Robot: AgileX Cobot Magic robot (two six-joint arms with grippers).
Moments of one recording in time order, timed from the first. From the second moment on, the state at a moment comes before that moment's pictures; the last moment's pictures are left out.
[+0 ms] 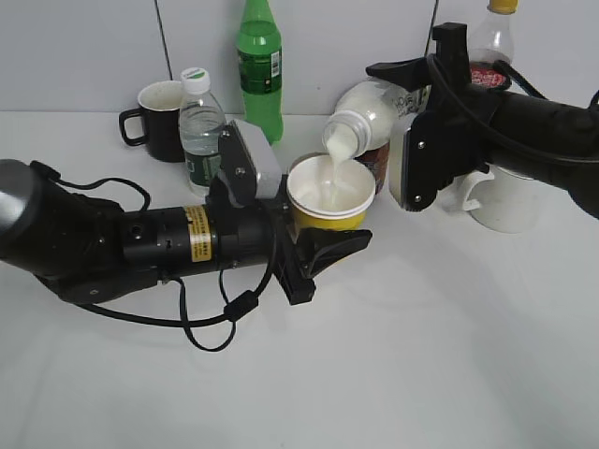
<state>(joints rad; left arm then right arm) -0.60 2.04 -0.84 0.76 -1.04 -0.27 0.33 1.76 -0.79 -0.54 -0.79 -1.19</state>
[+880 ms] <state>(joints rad) -0.60 2.04 -0.84 0.71 -1.07 -0.27 0.33 1.76 -0.79 -0.54 -0.80 -0.86</state>
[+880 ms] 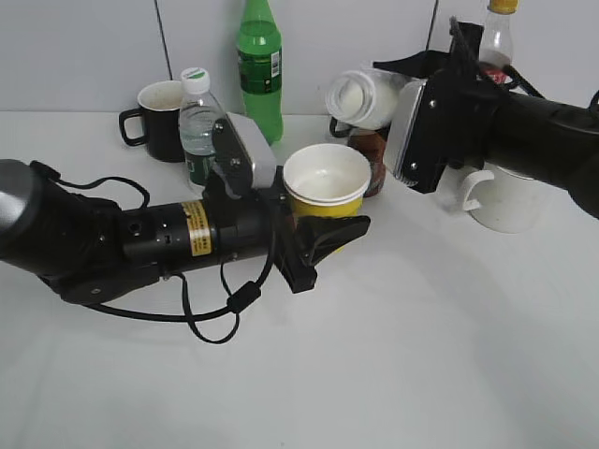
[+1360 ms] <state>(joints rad) -0.49 1.98 -0.78 0.67 -1.07 -0.27 0.33 1.76 -0.79 -0.36 -0.84 -0.30</state>
